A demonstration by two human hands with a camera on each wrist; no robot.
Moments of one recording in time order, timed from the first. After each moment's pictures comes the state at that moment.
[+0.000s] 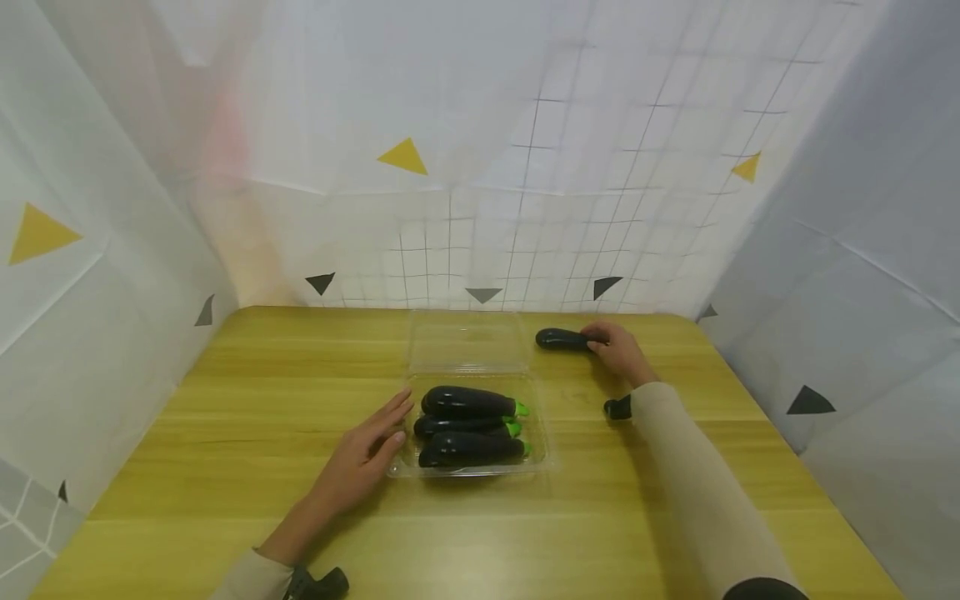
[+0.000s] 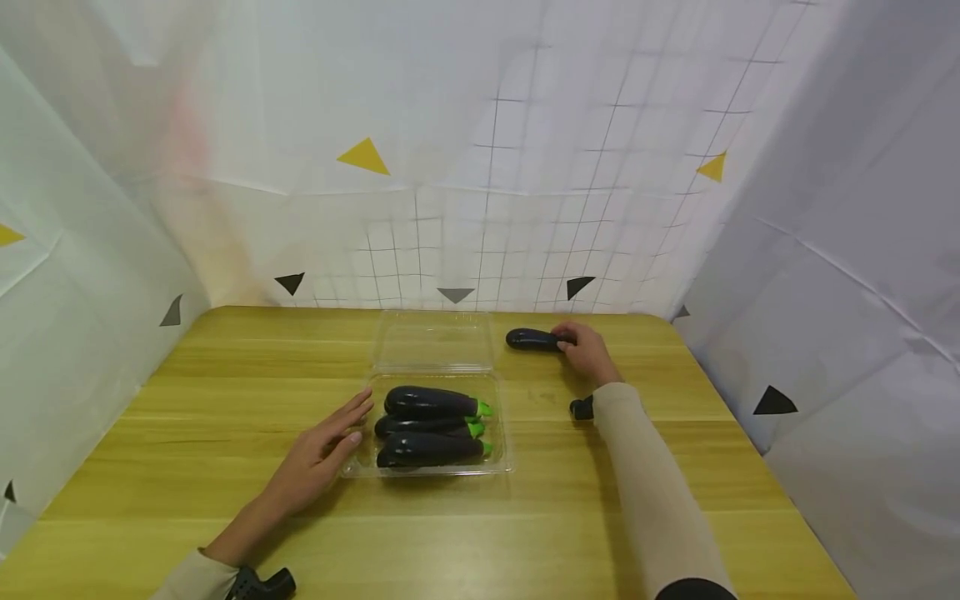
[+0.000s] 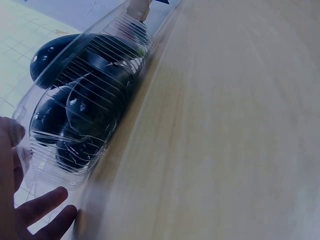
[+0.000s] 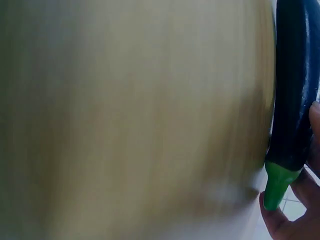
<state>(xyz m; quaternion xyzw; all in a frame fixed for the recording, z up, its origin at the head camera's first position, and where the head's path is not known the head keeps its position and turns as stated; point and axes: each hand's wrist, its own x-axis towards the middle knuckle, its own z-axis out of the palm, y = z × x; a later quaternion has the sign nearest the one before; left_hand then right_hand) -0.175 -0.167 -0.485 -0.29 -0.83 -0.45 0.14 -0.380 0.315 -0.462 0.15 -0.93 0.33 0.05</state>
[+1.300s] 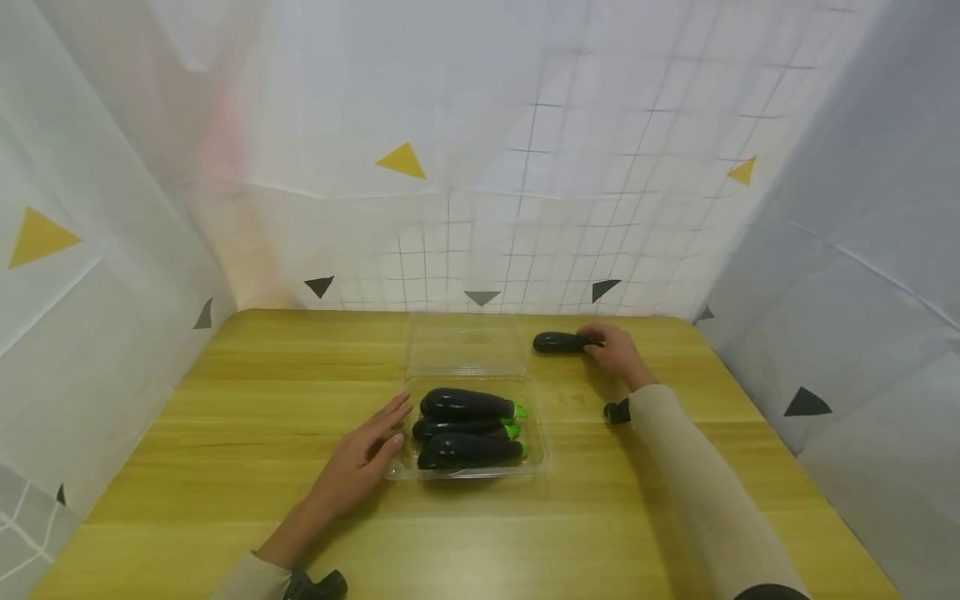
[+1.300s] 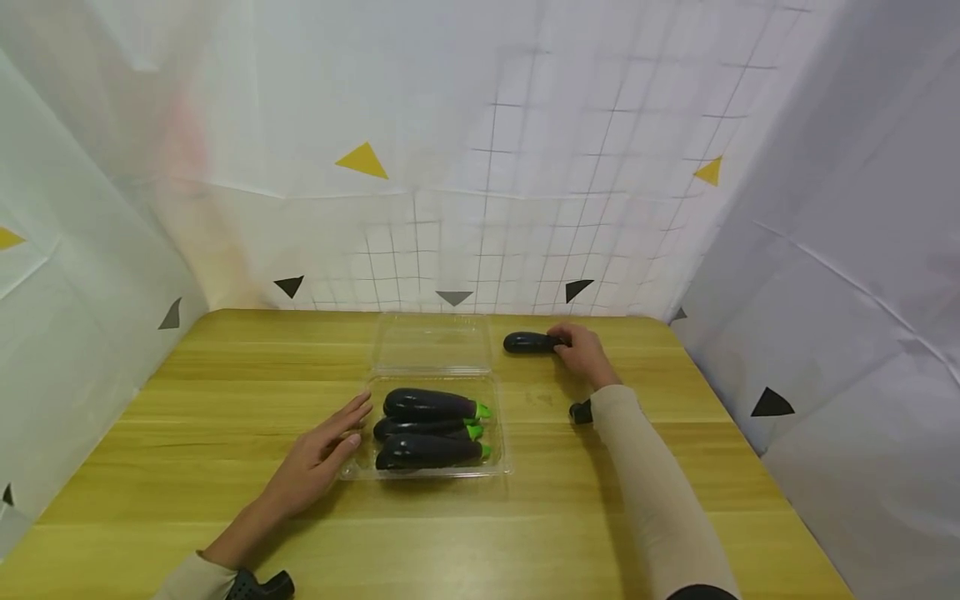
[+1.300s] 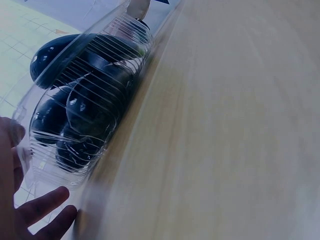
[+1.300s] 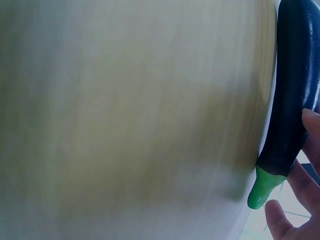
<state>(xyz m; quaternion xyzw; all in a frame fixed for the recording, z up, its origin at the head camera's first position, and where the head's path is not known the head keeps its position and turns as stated) -0.177 -0.168 -0.486 -0.27 -0.84 -0.45 0.13 -0.373 0.306 -0.452 0.16 -0.94 0.29 0.07</state>
